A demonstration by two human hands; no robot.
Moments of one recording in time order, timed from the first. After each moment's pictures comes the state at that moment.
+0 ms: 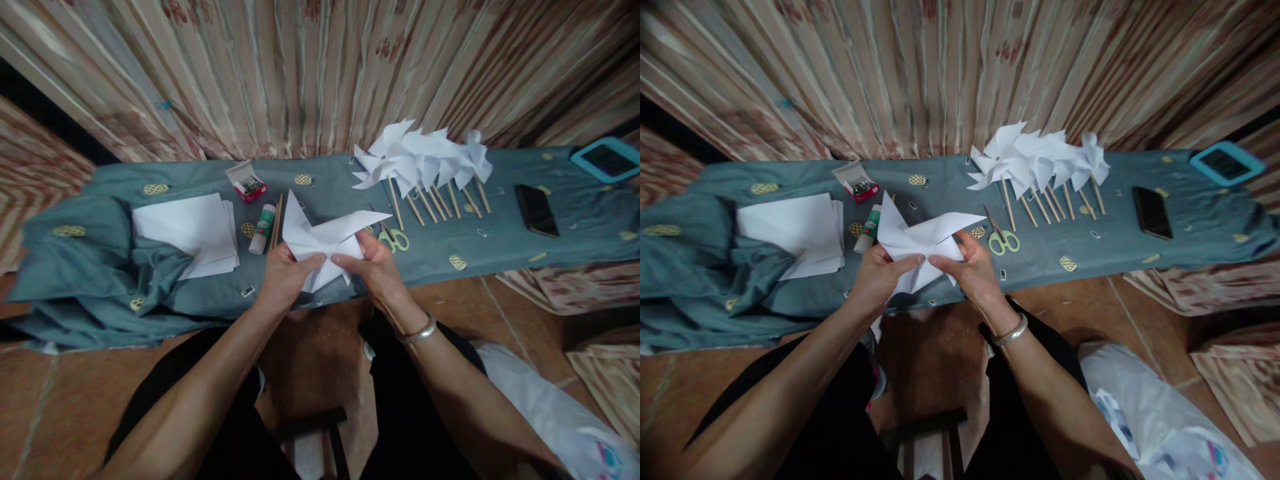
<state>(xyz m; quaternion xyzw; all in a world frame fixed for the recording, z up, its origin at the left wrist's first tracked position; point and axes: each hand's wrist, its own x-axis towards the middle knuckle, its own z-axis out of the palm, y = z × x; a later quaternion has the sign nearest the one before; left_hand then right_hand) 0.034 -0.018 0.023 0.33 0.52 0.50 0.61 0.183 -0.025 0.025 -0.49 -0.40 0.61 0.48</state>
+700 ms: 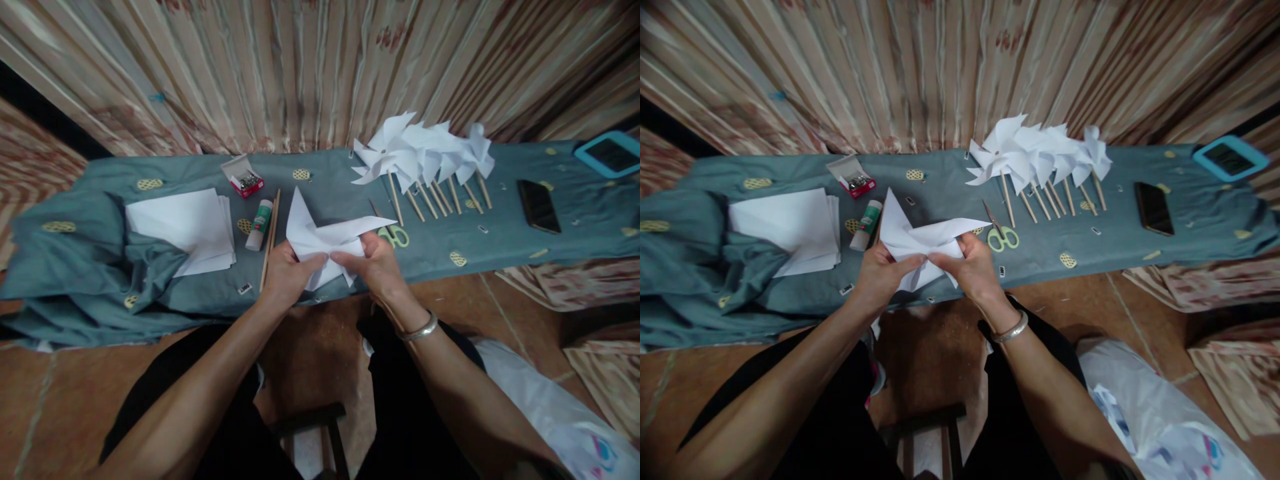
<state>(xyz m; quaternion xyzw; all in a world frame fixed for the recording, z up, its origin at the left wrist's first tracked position) 0.040 -0.020 0.018 0.35 0.51 0.51 0.60 0.183 -0.025 0.025 -0.52 -0.39 0.58 0.49</state>
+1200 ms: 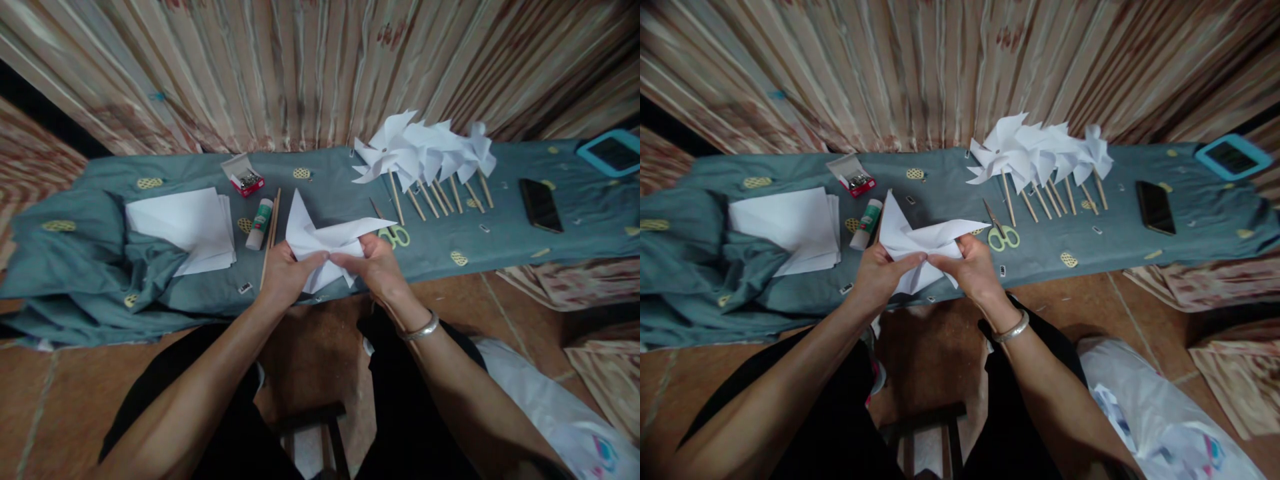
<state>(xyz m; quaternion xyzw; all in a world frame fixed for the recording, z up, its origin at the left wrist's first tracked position) 0.036 -0.022 0.014 0.36 0.51 0.50 0.59 0.183 -0.025 0.024 -0.53 -0.37 0.60 0.47</state>
